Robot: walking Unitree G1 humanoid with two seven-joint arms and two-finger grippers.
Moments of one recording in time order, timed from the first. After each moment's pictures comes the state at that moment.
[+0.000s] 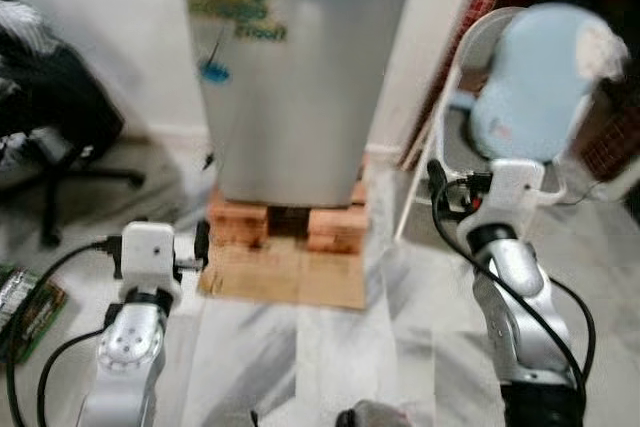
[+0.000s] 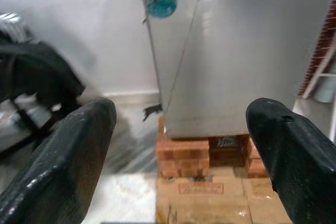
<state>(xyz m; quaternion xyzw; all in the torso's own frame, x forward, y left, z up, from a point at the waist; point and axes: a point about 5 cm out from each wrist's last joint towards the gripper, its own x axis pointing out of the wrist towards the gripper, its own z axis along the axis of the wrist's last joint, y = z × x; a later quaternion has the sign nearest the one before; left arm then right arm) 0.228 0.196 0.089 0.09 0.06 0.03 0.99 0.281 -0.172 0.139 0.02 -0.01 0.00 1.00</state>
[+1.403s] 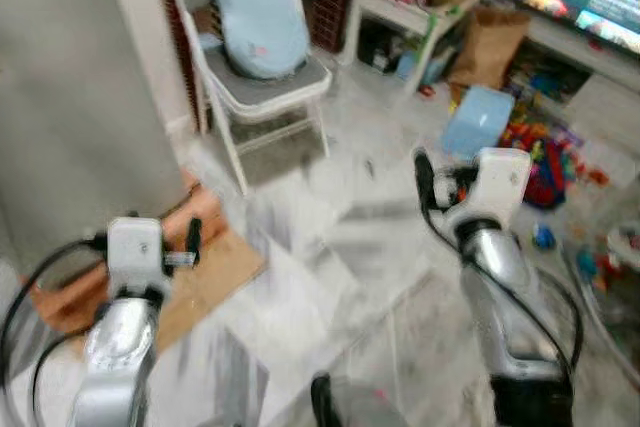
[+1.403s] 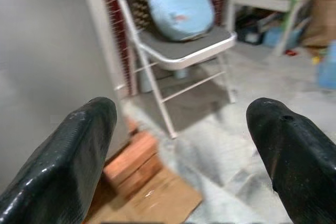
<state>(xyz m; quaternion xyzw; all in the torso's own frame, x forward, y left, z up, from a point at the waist) 0.231 0.194 0.091 0.06 0.05 0.01 1.00 0.285 -0.171 0.143 0.03 -0.01 -0.01 1.00</state>
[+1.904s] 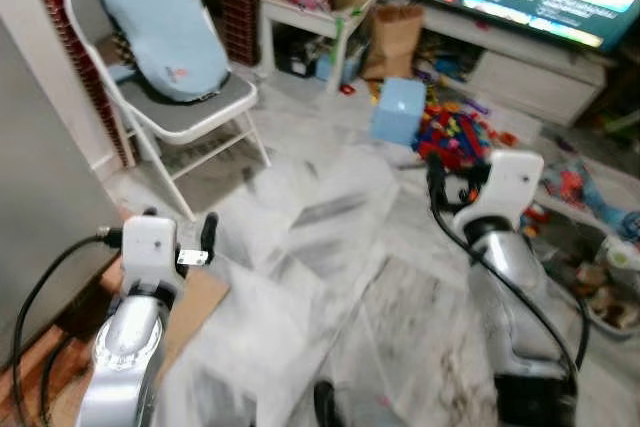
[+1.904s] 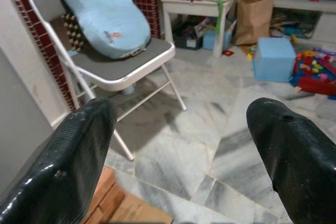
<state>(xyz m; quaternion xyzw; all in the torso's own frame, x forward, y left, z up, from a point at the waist) 0.227 0.200 0.090 0.07 0.05 0.01 1.00 0.285 -0.158 0.142 0.04 -0.01 0.01 1.00</state>
